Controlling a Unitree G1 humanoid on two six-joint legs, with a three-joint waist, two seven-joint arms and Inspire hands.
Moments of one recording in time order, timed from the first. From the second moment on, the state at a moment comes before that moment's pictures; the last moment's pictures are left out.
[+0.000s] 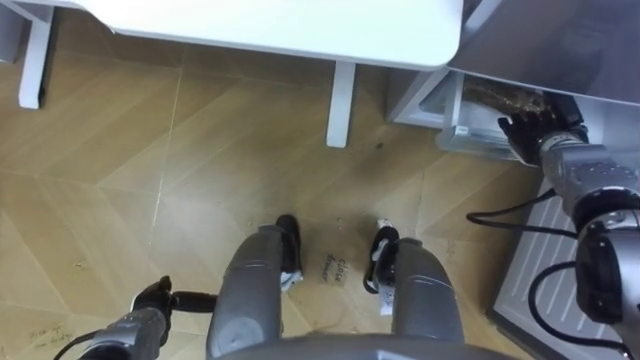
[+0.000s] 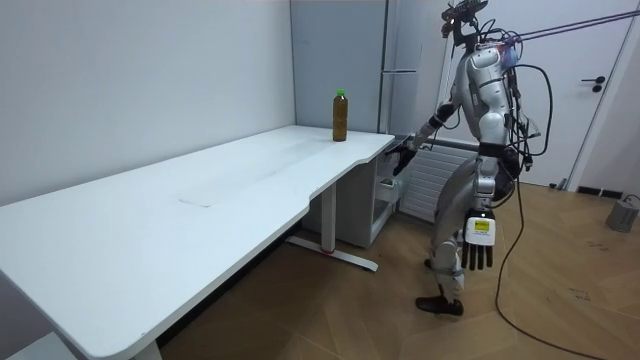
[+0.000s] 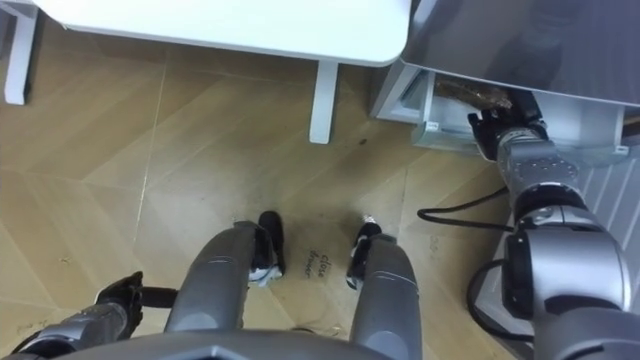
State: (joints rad) left arm -0.01 0.34 -0.34 1.14 -0.49 0.10 0.08; right arm -0.56 -0.44 -0.08 1.20 1.56 0.06 -0.15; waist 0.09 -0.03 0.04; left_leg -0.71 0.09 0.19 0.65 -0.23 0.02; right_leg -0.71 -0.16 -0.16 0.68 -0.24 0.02
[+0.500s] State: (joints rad) left arm 0.01 0.34 -0.33 1.11 -0.49 0.09 0.08; right arm -0.41 -0.46 -0.06 1.00 1.28 0.04 -0.20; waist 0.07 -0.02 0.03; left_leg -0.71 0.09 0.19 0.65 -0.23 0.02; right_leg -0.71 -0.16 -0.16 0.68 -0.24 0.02
